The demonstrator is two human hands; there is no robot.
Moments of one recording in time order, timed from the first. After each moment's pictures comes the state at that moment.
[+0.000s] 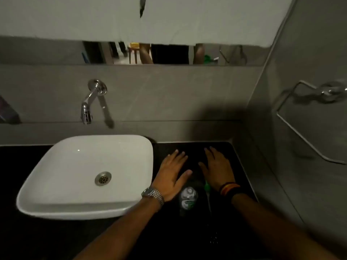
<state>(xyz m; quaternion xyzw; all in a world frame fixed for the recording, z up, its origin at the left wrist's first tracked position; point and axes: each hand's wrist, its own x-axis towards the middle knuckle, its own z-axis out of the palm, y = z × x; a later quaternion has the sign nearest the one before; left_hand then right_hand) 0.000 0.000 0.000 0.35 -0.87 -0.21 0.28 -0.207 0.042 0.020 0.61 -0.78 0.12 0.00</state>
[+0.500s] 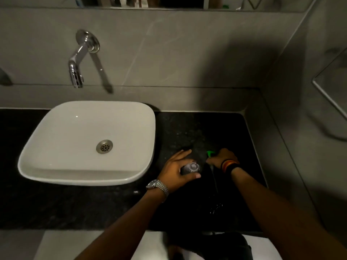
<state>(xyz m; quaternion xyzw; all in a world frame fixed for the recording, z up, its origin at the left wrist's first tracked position) -0.003 0.027 -0.077 0.41 -0.78 -0.41 0.22 -0.233 0.034 -0.050 0.38 -0.85 0.09 -0.35</state>
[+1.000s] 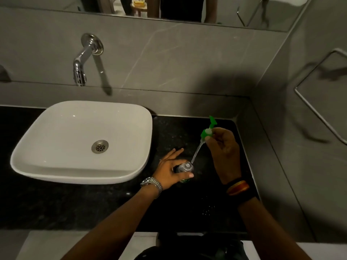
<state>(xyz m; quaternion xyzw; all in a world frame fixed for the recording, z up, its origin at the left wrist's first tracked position) 0.001 0.027 -0.067 0.41 -0.76 -0.46 0.20 -0.171 0.091 0.068 0.44 -0.63 0.59 -0.26</state>
